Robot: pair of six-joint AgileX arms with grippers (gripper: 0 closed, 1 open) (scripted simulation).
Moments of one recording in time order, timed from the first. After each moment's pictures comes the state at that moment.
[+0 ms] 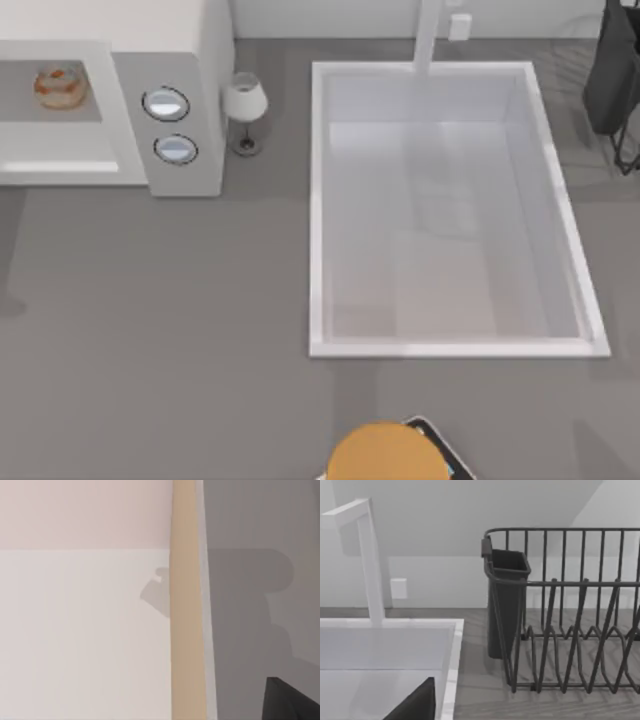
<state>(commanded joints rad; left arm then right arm) 1.04 1.84 1.07 -0.36 0.67 0.92 0.00 0.00 0.00 0.00 0.00 0.00</state>
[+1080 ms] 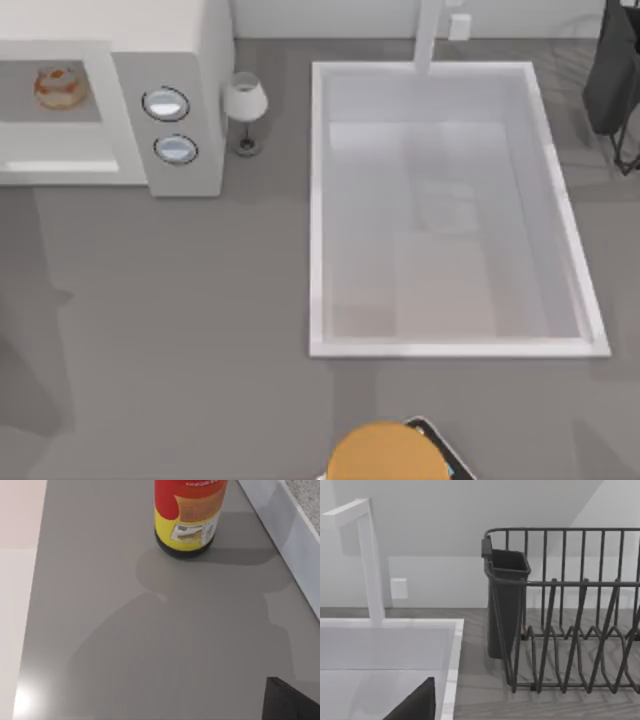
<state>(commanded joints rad) 0.86 1.52 0.70 -0.19 0.58 0.71 0.00 0.00 0.00 0.00 0.00 0.00</state>
